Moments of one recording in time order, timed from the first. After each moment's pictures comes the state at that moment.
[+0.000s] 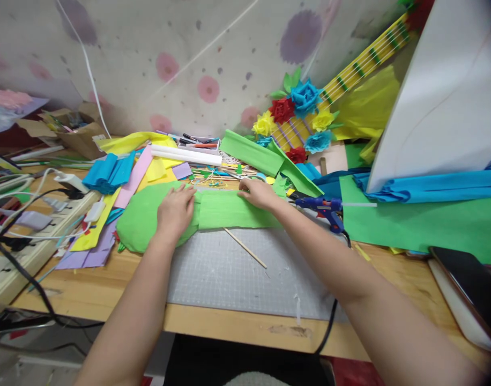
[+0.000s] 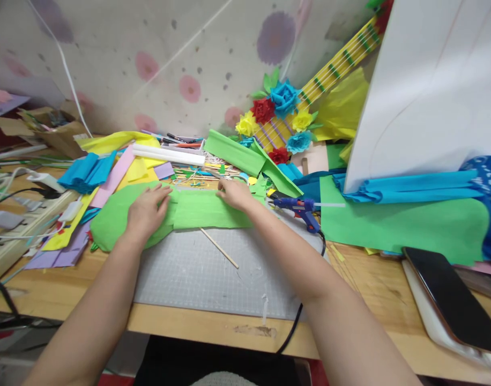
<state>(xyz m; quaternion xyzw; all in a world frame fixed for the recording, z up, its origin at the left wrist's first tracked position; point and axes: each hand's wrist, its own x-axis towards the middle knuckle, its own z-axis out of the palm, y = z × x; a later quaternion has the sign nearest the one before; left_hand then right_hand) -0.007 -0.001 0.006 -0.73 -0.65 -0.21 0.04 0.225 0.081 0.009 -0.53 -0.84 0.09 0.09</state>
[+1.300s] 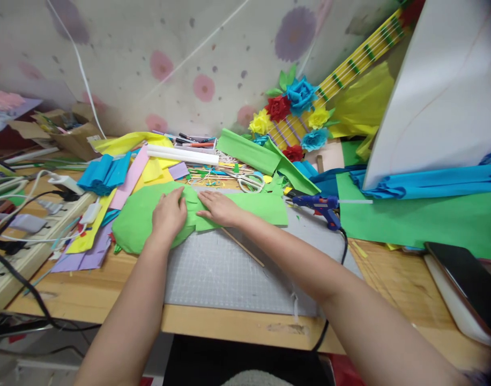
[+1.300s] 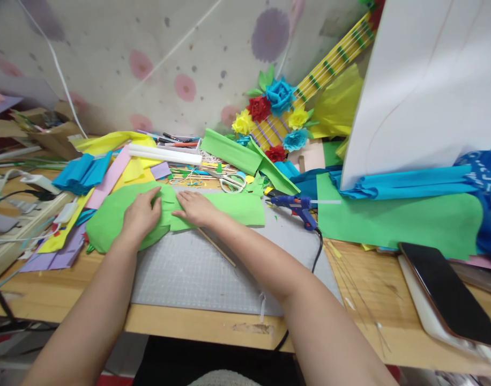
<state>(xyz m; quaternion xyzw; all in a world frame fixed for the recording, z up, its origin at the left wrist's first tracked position) -0.008 0.000 0.006 -0.65 -0.74 -0.20 -0.01 0.145 0.054 -0.021 -0.34 -0.93 0.10 0.09</state>
